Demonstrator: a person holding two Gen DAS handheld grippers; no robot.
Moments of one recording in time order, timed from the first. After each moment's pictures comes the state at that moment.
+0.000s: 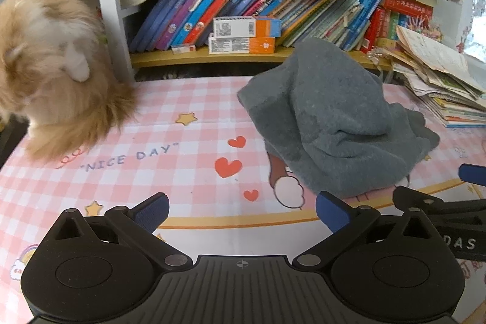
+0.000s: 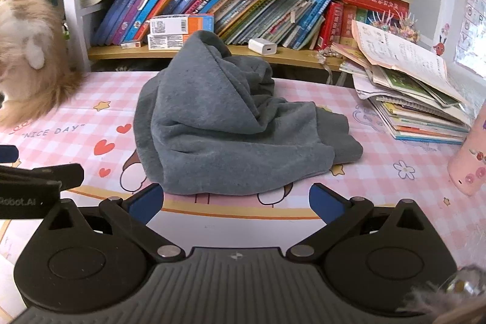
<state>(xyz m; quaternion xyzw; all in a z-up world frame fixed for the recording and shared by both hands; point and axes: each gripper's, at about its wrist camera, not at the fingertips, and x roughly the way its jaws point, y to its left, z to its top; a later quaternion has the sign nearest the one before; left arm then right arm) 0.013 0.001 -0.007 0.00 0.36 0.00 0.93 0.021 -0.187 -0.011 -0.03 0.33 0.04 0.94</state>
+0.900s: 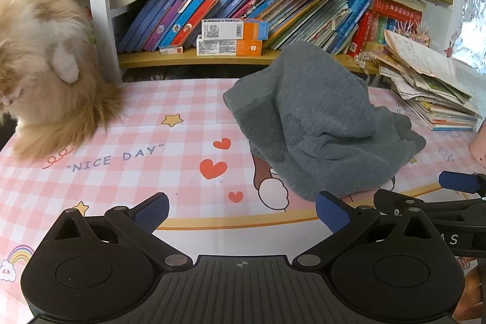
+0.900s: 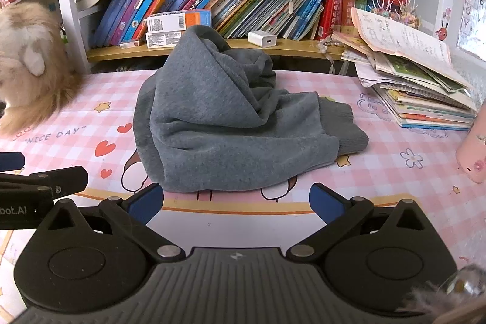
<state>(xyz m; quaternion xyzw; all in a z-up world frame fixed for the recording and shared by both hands) 0.010 -0.002 -0.006 -0.01 0.35 -0.02 0.94 0.026 -0.191 -0.015 -0.01 0.34 0.05 0.94</state>
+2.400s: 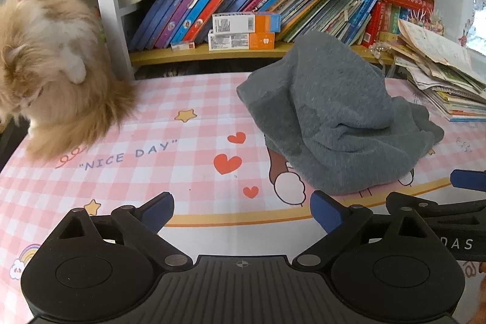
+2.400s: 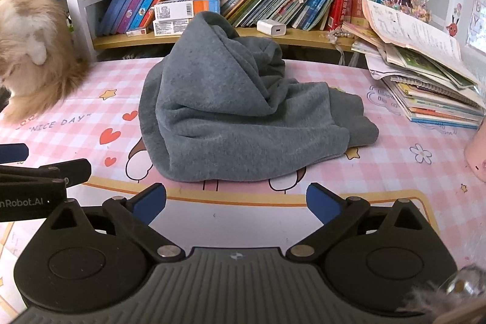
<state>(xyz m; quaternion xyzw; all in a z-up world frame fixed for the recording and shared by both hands) 0.015 -0.005 -0.011 0.01 0.36 0.02 0.93 0.032 -0.191 -0.022 -0.01 0.36 0.07 0.93</state>
